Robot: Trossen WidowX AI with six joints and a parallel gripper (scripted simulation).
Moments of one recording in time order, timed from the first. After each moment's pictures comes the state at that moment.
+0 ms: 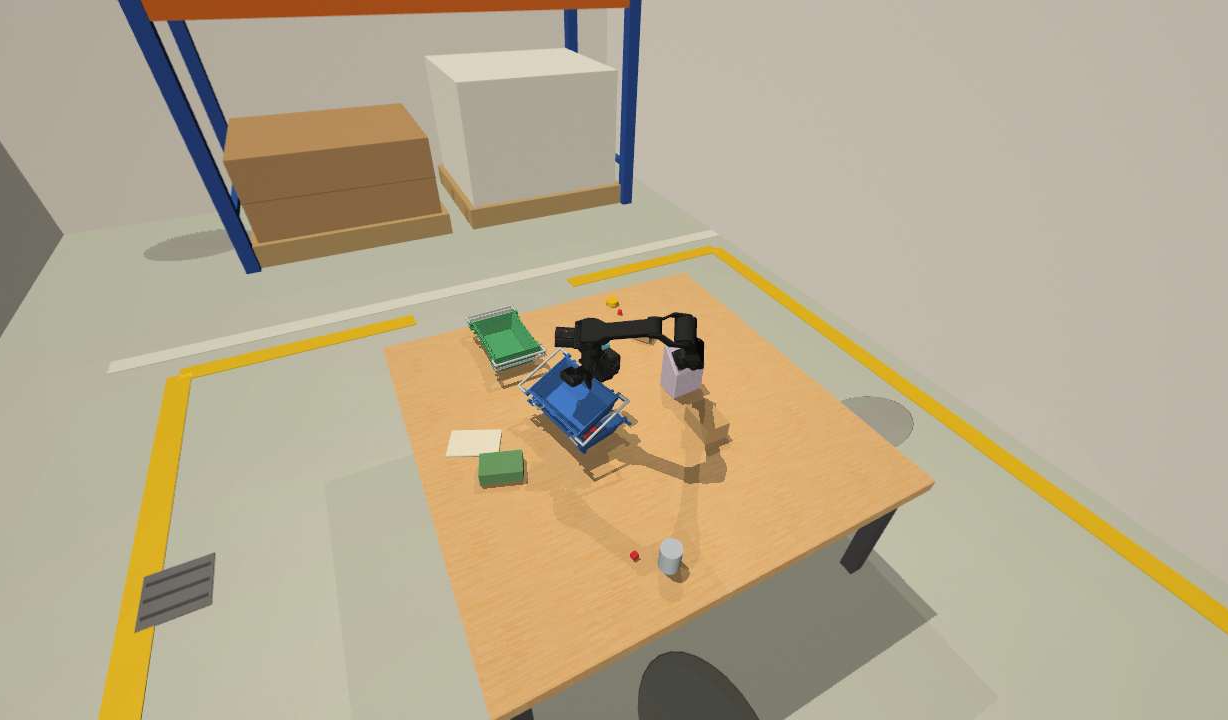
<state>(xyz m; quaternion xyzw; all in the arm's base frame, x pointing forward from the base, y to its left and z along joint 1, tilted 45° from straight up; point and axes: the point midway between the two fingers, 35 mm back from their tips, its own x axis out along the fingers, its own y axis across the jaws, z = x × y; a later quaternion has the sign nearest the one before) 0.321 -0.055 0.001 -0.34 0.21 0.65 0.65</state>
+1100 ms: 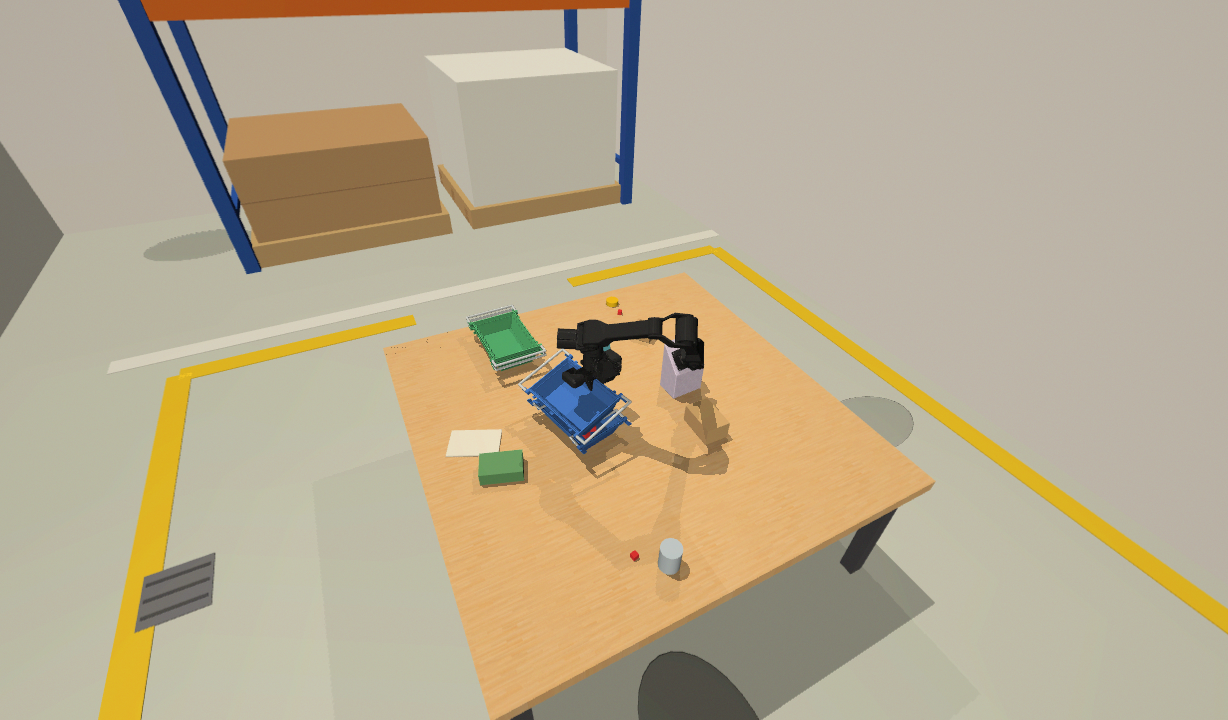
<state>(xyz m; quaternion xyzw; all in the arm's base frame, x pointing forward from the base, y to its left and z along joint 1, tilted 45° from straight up) 0.315 -0.049 -0.007 -0.34 0.21 0.65 0.65</state>
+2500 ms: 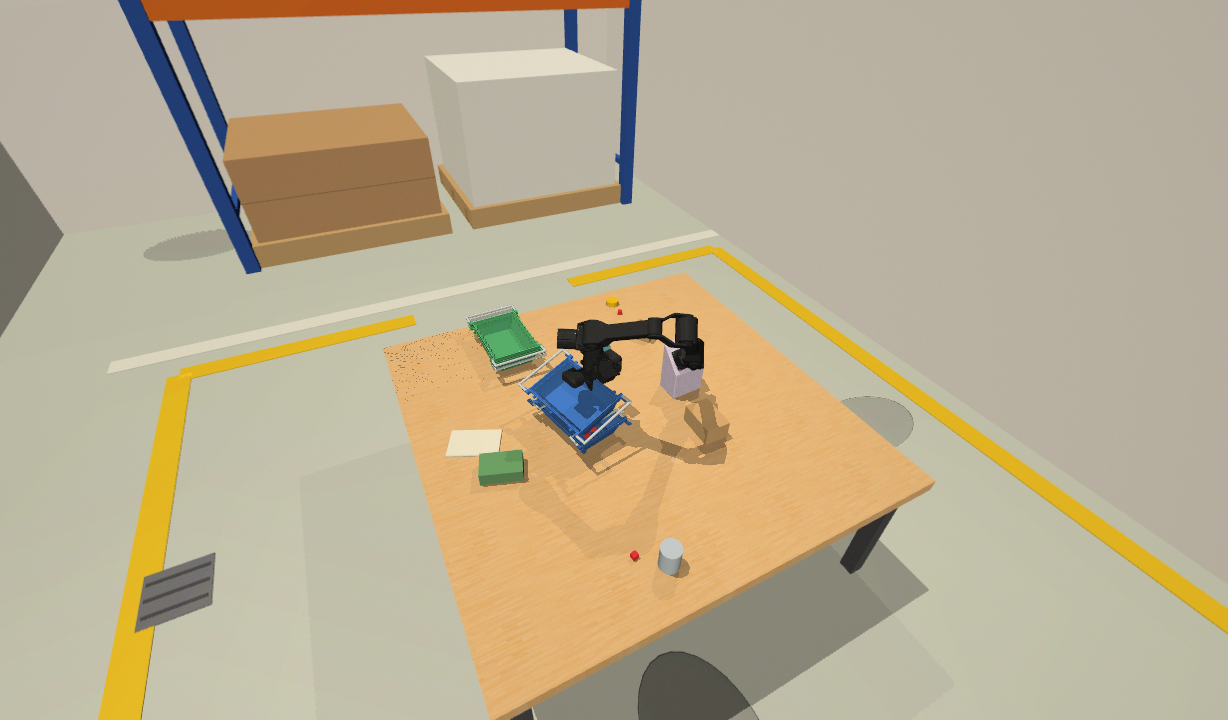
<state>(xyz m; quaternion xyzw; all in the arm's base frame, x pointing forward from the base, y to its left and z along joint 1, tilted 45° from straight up) 0.315 -0.049 -0.007 -0.34 0.21 0.65 0.65</state>
